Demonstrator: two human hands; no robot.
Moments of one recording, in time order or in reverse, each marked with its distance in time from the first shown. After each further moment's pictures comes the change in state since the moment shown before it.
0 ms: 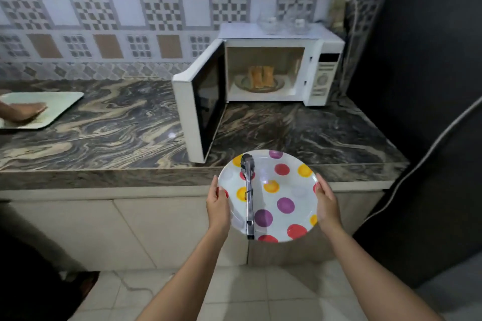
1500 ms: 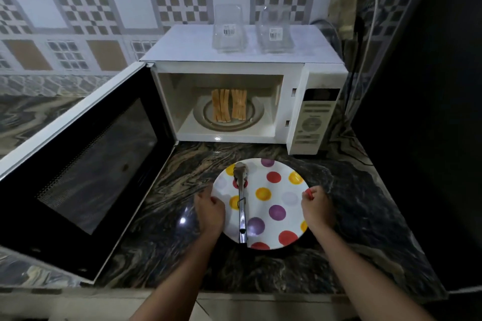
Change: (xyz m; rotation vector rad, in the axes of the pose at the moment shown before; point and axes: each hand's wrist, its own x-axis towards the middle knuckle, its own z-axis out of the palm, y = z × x) left_hand 0.249 -0.007 0.249 0.666 0.214 0.067; right_hand 0.357 -0.044 0.015 -0.831 0.074 0.041
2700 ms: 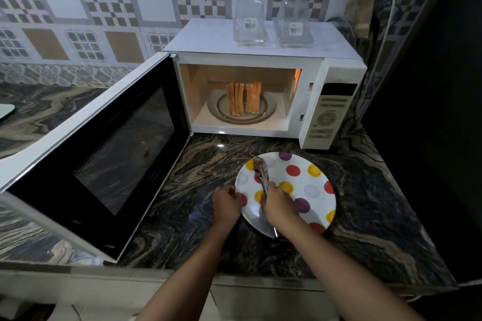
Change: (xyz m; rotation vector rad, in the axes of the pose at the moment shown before) left_hand -0.011 -0.001 -0.019 -0.053 -0.200 0.139; right_hand -0.070 -0.058 0.050 -0.456 -0.346 -0.409
